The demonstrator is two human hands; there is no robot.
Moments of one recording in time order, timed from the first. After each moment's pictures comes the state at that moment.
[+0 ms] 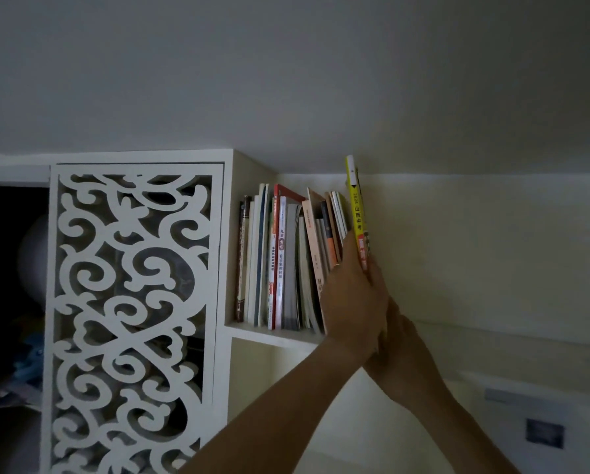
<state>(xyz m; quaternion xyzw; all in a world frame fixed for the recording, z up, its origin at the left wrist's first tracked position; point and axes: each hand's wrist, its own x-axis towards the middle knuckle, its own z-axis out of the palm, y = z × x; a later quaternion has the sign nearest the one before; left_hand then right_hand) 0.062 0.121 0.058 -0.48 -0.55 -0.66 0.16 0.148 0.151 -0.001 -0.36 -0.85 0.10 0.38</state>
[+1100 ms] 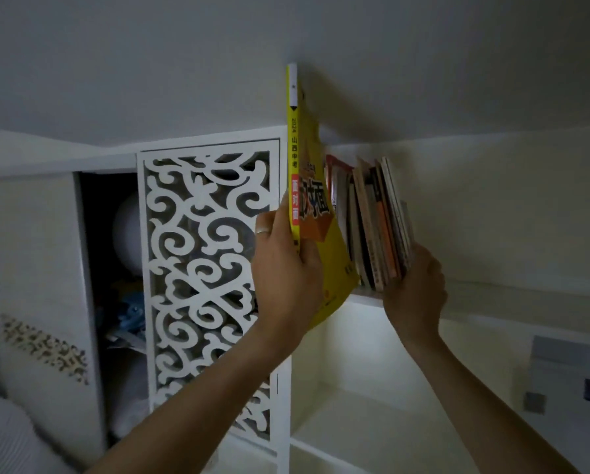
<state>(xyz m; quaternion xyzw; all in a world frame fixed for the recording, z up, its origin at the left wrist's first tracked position) 0.008 -0.059 0.047 -0.39 -0.59 -0.63 0.31 0.083 0.127 -0.008 -0.35 -0.71 0.10 0.60</state>
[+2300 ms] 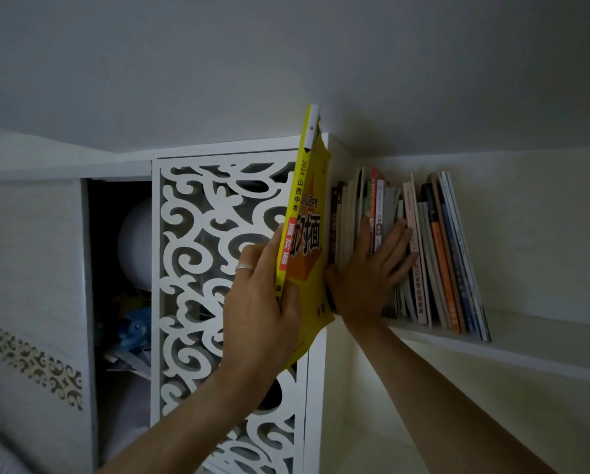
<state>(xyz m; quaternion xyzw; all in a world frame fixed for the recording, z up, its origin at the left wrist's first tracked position) -0.091 -0.096 0.024 -0.44 -0.60 -0.57 0.35 -0.095 0.126 0.022 -0.38 -0.68 -0.12 0.62</state>
